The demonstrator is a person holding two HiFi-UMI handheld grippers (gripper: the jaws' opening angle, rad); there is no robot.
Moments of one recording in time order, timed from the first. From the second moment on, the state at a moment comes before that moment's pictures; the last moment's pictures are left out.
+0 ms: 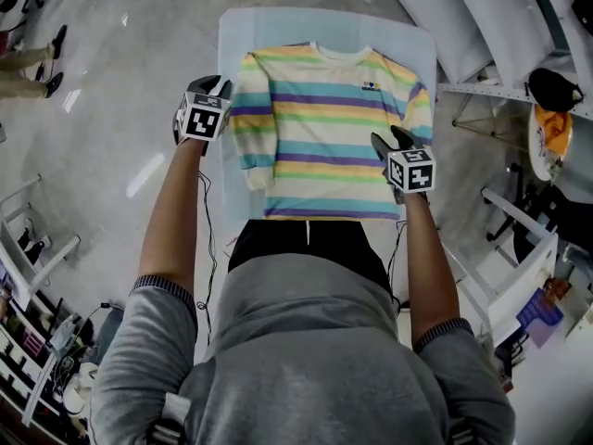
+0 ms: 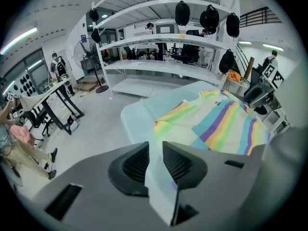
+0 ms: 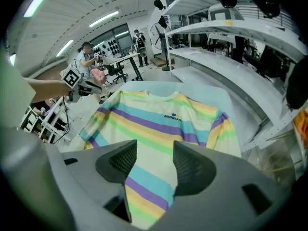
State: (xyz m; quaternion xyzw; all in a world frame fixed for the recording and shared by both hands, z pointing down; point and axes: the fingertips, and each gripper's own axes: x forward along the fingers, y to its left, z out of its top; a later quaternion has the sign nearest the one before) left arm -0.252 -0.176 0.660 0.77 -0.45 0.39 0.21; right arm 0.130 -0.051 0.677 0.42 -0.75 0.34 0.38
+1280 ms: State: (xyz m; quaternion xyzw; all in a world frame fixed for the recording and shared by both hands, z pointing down) left arm -0.152 0.083 0.728 0.71 -0.52 0.38 0.29; right arm 0.124 0.101 0.664 0.36 -0.80 0.30 0.37
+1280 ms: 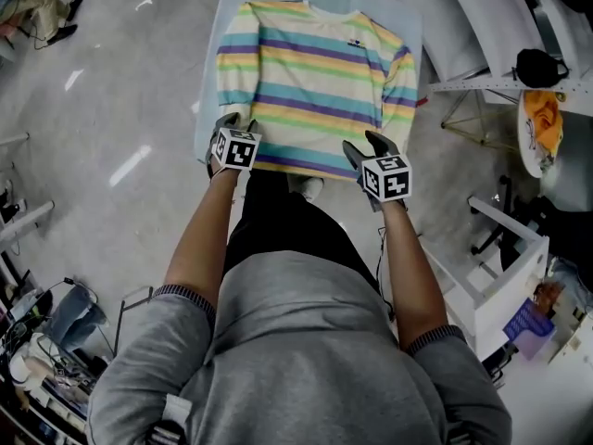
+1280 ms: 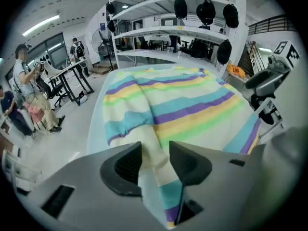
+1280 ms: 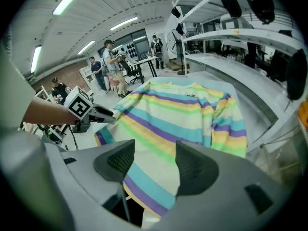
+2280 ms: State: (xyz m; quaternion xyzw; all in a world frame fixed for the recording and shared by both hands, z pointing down) left arm -0.327 -0.038 0.537 0.67 -0.64 0.27 0.26; right arm 0.128 0.043 0.591 0.40 -0.80 0.28 0.35
